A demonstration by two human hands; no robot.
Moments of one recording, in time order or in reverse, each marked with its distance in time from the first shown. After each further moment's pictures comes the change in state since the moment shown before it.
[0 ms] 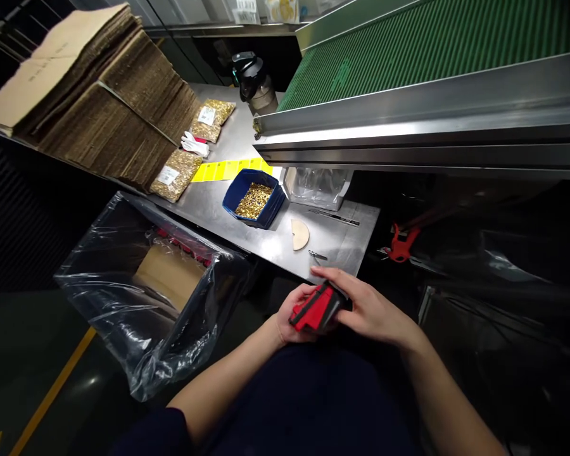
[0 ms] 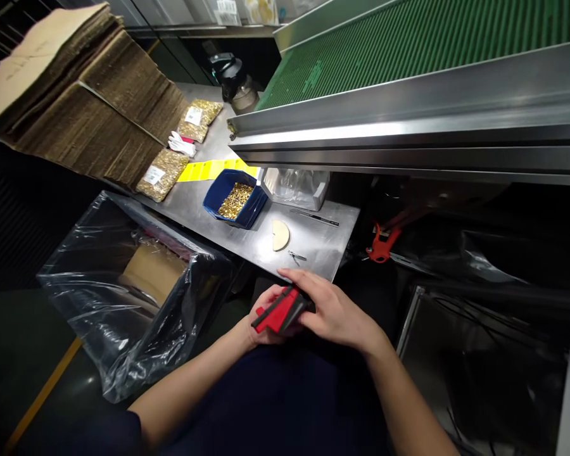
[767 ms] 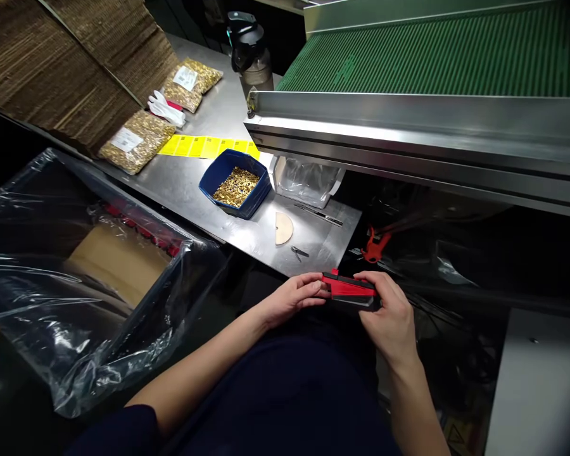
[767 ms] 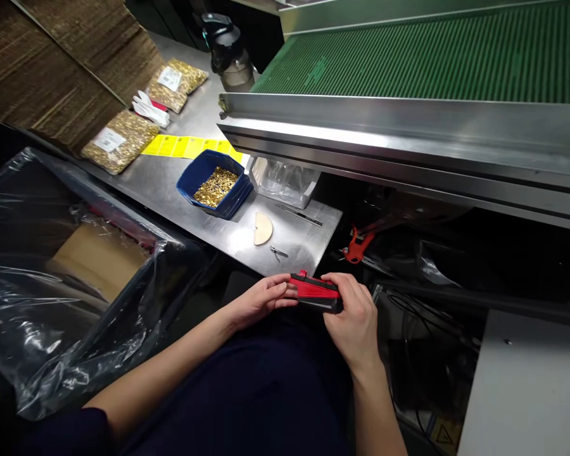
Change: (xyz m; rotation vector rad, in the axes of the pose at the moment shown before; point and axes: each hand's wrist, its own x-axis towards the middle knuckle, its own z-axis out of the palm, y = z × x) left_hand 0.023 0.007 0.044 0.635 0.222 0.461; right_hand -0.051 0.016 -0.001 -0.537 0.675 0.212
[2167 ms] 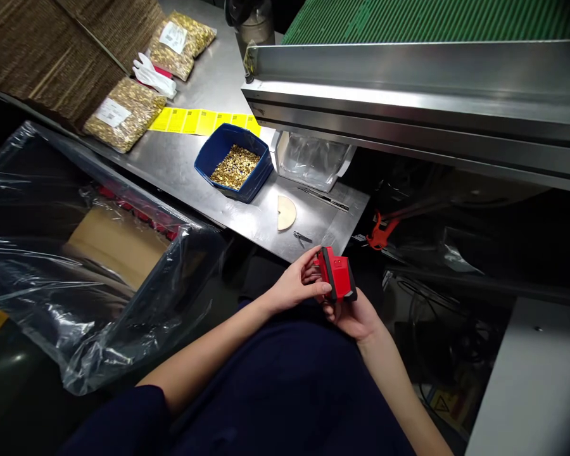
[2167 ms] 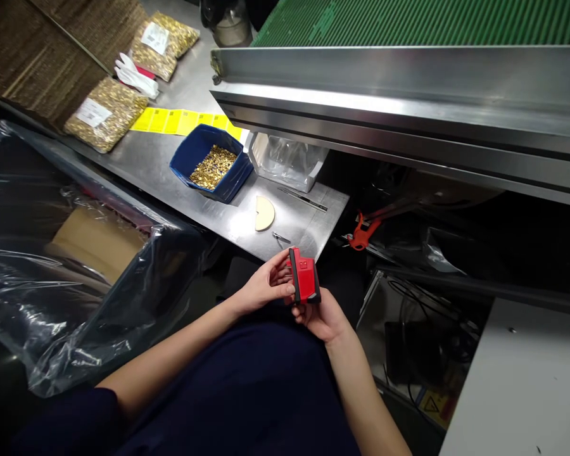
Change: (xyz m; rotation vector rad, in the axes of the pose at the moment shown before) left_hand 0.006 -0.012 -0.004 0.131 0.074 0.173; right_hand -0.021 0.020 0.070 1.517 -0.619 1.220
